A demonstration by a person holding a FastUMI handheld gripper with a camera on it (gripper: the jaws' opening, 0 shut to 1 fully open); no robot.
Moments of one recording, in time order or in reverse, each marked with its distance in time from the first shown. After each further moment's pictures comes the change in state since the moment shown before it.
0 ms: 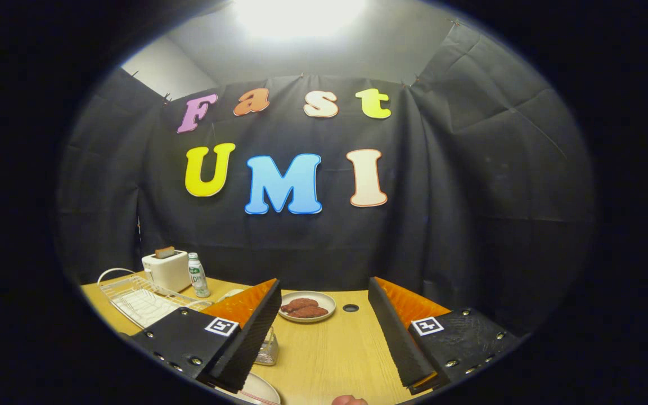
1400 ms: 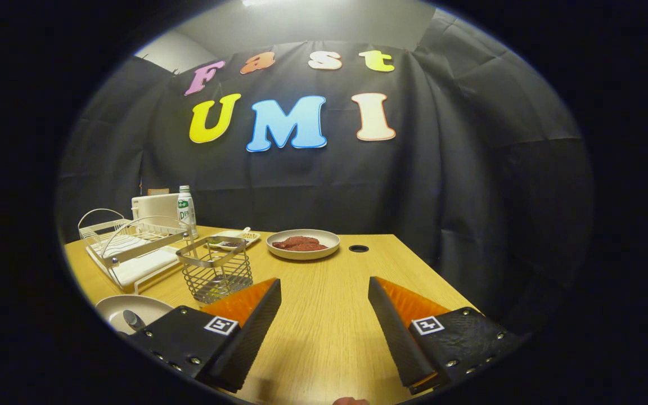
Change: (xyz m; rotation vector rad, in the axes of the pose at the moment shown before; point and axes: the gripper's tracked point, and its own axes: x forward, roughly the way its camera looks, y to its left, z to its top) arm 0.038 -0.013 -0.185 0.009 0.108 0.027
